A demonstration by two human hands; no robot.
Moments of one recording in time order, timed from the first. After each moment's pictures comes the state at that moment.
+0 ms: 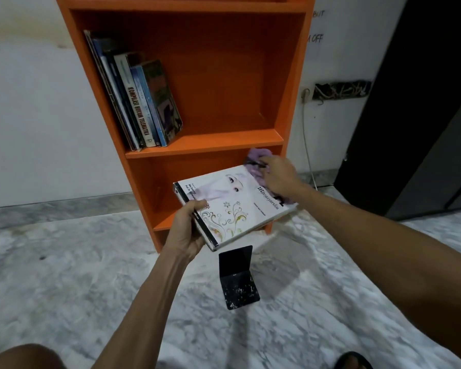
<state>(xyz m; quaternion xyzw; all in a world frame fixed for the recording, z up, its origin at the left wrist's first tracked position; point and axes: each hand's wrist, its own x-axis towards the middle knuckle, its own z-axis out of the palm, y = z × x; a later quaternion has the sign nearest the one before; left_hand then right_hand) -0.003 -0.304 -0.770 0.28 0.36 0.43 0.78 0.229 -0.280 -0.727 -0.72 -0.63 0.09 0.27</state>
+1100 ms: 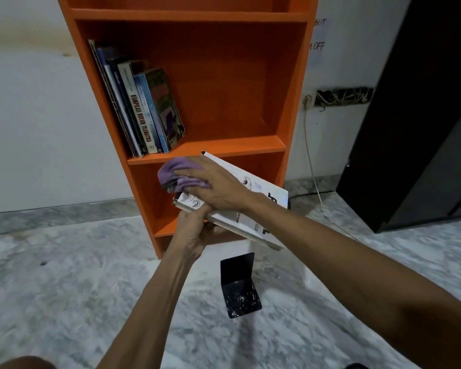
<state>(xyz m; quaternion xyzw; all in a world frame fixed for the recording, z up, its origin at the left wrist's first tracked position) 0.013 -0.293 -0.763 0.39 0.39 0.49 0.67 0.120 -0.266 -0.714 -0.47 -0.82 0.08 0.31</state>
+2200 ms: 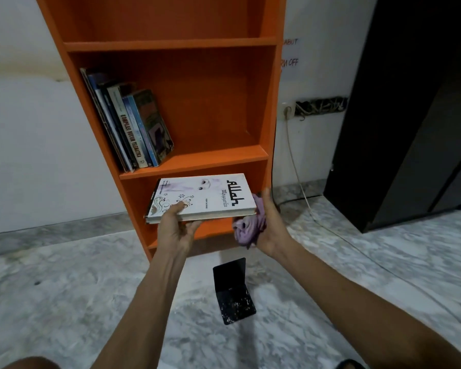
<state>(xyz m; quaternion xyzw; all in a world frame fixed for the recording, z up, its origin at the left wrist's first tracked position) 0.007 -0.289 -0.748 0.14 0.35 0.54 0.75 0.196 -0.337 -0.789 -0.42 -0.20 0.59 0.66</state>
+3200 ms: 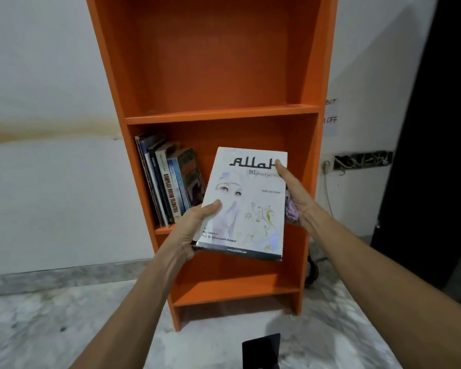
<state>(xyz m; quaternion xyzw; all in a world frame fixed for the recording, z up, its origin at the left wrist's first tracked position) -0.013 -0.211 -0.630 0.50 0.37 0.40 0.67 0.219 -0.226 -0.606 -0.36 -0.36 0.60 0.61</state>
